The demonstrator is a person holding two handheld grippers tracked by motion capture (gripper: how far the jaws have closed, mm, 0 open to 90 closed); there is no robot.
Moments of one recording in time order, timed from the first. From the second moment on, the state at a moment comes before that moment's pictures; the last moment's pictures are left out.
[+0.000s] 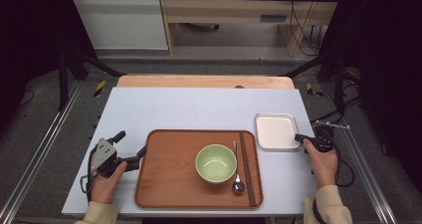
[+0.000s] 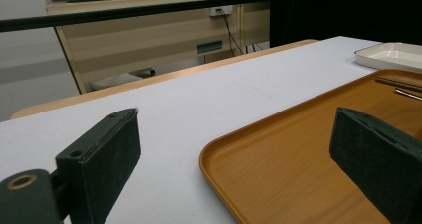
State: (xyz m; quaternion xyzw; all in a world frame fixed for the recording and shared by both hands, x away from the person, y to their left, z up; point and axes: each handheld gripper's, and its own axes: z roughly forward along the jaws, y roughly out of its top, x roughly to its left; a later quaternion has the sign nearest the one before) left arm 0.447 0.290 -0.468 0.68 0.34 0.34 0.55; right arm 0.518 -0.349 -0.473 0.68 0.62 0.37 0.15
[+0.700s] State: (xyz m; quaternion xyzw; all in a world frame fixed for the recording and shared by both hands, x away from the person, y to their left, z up) left arm 0.447 0.290 -0.468 0.68 0.34 0.34 0.55; right arm 0.522 -0.349 -0.477 0.69 0.62 0.36 0.14
